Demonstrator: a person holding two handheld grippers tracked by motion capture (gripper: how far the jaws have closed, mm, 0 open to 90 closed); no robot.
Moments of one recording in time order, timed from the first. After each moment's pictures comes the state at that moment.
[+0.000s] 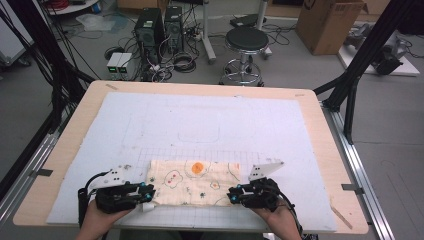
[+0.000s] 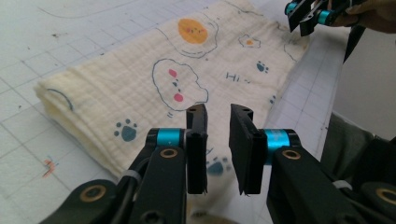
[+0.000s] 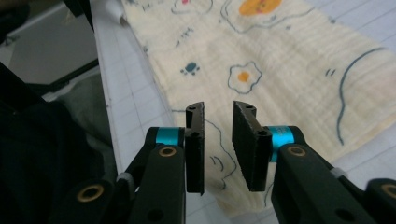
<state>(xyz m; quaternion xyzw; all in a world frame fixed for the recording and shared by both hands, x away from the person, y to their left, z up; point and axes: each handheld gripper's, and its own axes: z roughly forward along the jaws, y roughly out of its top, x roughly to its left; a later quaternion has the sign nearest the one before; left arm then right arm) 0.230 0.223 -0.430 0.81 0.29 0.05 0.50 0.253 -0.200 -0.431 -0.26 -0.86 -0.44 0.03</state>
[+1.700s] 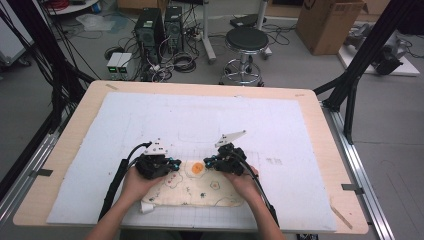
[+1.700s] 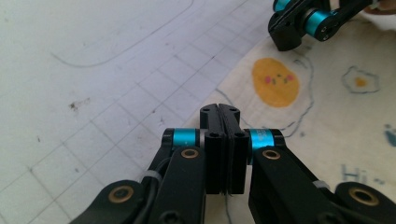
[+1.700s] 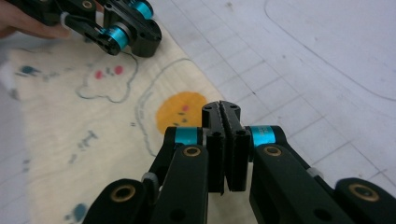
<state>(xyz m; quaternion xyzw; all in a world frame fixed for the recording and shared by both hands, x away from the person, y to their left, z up) 0.320 0.149 -0.434 0.85 0.31 0.10 0.42 0.344 -0.121 -0.430 -0.28 -0.87 -0.41 -0.02</state>
